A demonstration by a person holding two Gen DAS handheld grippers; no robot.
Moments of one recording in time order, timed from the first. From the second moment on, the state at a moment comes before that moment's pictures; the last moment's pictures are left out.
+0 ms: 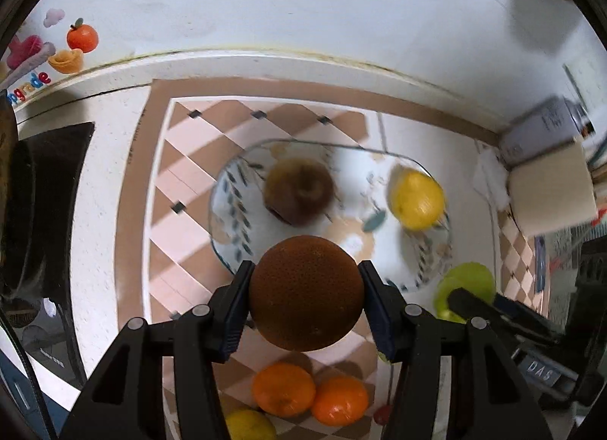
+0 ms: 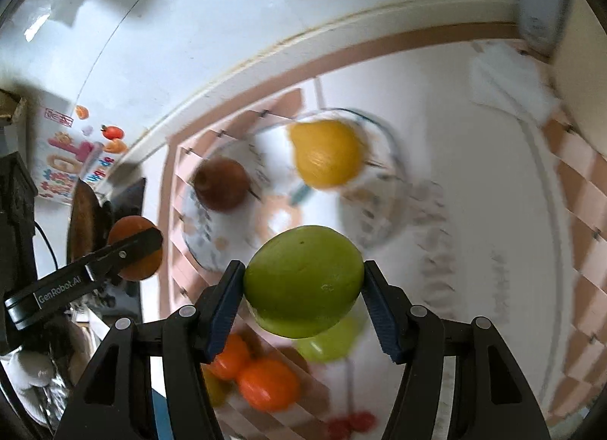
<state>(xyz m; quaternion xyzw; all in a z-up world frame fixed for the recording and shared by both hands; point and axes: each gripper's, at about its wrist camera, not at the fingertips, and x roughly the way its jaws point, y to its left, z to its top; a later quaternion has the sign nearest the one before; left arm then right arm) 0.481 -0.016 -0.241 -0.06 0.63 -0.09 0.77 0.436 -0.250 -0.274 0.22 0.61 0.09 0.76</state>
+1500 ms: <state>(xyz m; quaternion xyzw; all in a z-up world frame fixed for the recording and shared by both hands) 0.426 -0.001 -0.241 0.00 0.60 0.00 0.80 0.420 -0.206 -0.252 0.03 0.61 0.01 0.79</state>
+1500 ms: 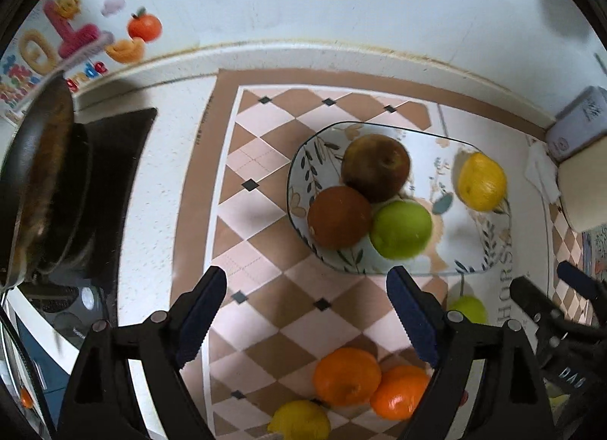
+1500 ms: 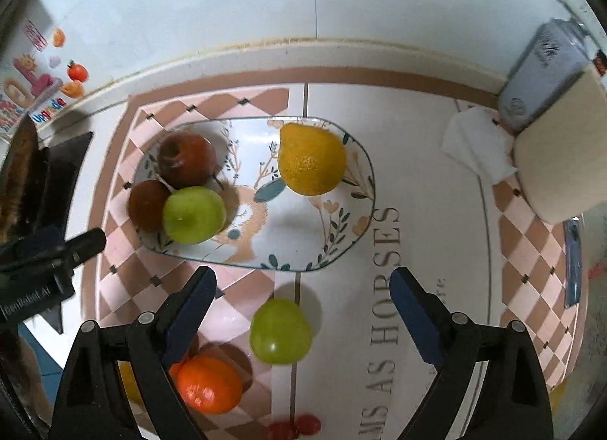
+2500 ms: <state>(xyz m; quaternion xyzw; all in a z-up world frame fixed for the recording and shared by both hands) 0.383 -0.017 -0.297 0.00 0.69 -0.05 0.73 0.368 -0.227 -0.290 0.19 0.65 0.02 0.74</state>
